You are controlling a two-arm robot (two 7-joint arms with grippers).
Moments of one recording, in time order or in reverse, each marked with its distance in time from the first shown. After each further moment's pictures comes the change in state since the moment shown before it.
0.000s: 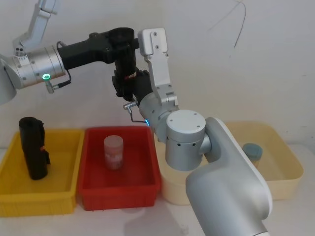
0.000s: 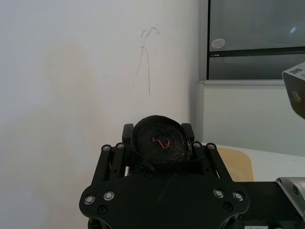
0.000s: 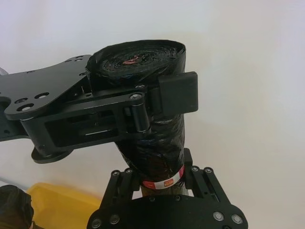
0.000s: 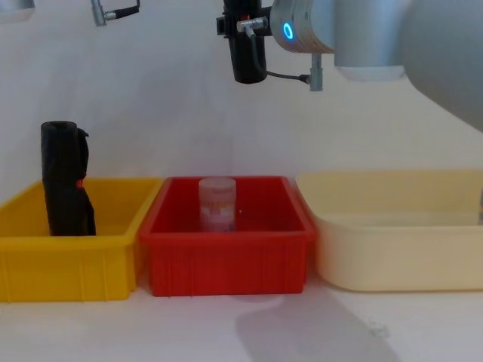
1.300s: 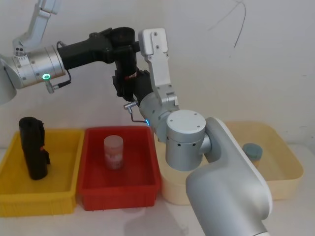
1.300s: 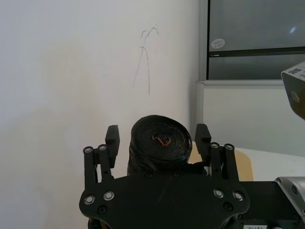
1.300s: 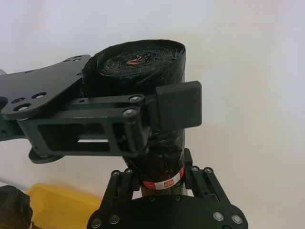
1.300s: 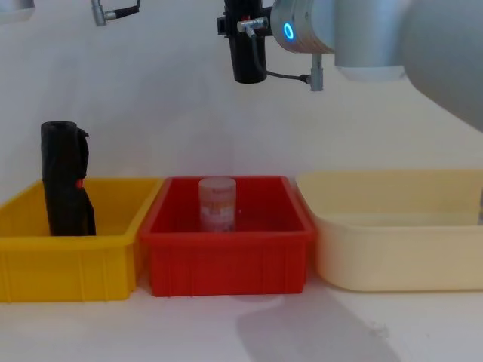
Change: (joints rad) left arm 0.000 0.000 0.000 0.000 0.000 0.000 0.000; right arm 0.000 0.000 0.002 0.001 -0.002 -0.003 -0.003
